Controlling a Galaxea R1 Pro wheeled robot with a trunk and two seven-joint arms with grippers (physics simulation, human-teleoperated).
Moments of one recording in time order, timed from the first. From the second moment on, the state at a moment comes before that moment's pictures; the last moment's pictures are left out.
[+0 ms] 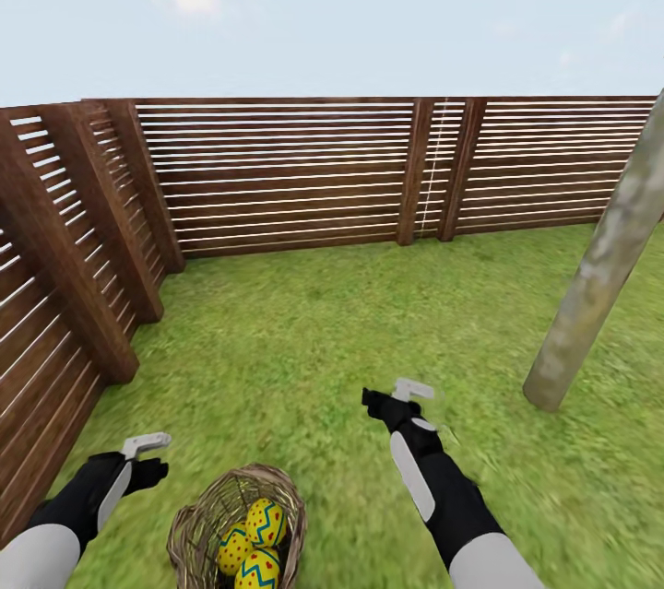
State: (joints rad) left arm -0.61 0.23 0.18 -0.51 0.00 0.52 -0.01; right arm -0.53 0.17 0.15 -0.94 -0.33 0.29 -0.29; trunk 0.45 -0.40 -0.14
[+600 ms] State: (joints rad) left arm -0.61 0.23 0.19 -0.51 0.00 0.51 -0.02; right arm -0.53 0.17 0.25 -1.06 -0.33 0.48 -0.30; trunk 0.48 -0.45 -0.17
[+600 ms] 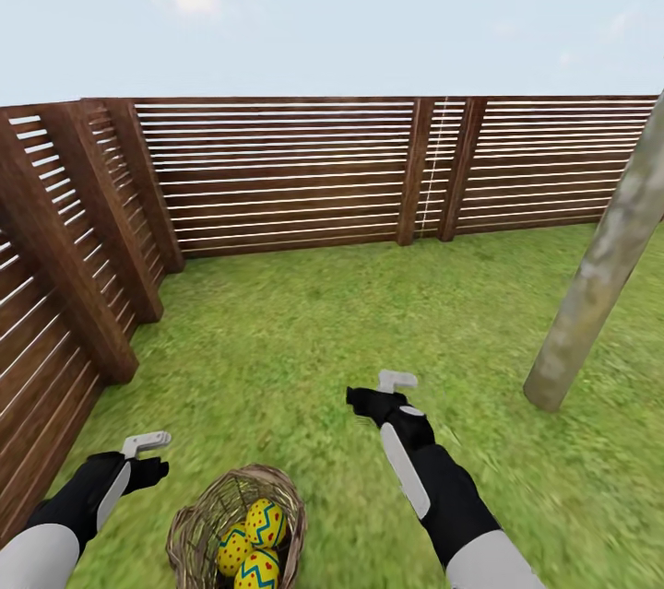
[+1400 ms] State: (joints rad) left arm -0.61 0.23 0.19 -0.51 0.00 0.49 -0.02; right arm -0.53 0.17 0.25 -1.14 -0.33 0.50 -0.29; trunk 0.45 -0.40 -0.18
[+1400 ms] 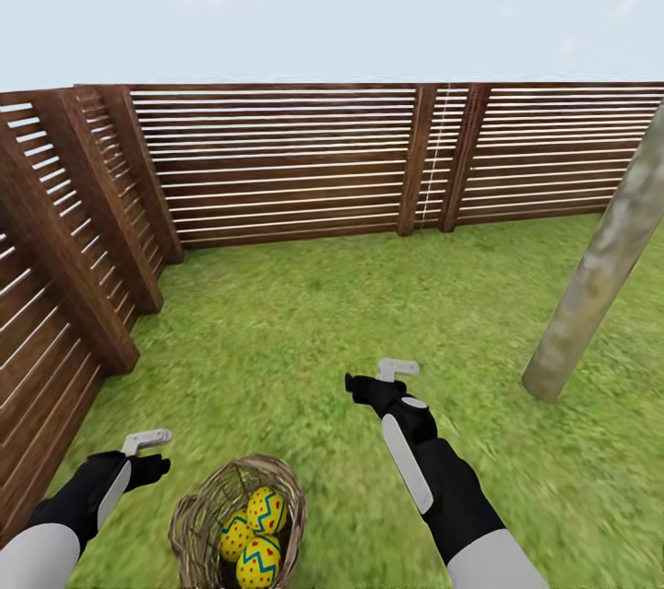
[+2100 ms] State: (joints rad) left arm -0.61 0.23 0.18 -0.51 0.00 0.44 -0.02; right arm -0.53 0.17 0.28 -1.10 -0.33 0.50 -0.30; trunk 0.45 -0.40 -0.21
